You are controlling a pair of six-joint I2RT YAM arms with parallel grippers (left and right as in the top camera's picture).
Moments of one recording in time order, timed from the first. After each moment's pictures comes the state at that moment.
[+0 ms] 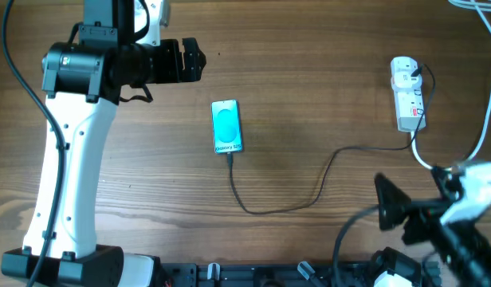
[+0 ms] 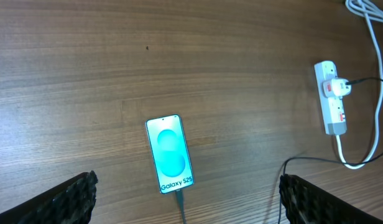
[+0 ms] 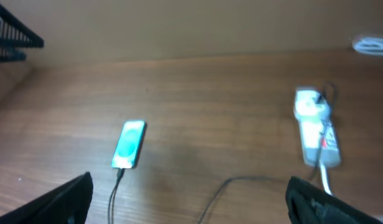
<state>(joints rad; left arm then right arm) -0.14 1.59 1.84 -1.18 0.27 -0.19 -0.51 0.55 1.26 -1.28 -0.71 -0.20</state>
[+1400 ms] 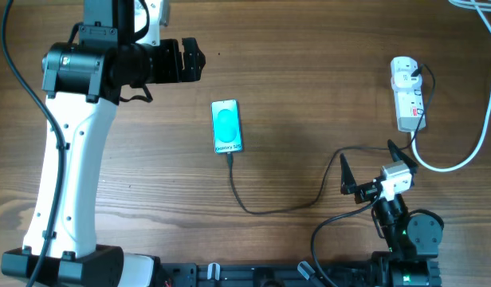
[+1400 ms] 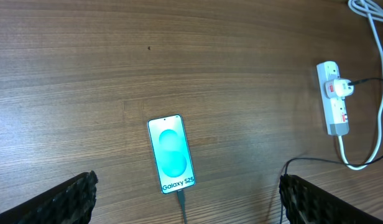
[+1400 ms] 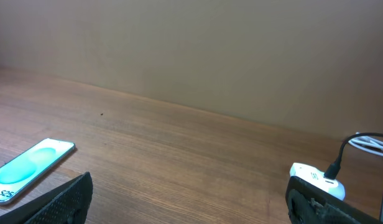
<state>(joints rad) -0.14 1.59 1.84 -1.18 0.27 -0.19 -0.02 0.02 0.01 0.02 -0.28 -0.13</state>
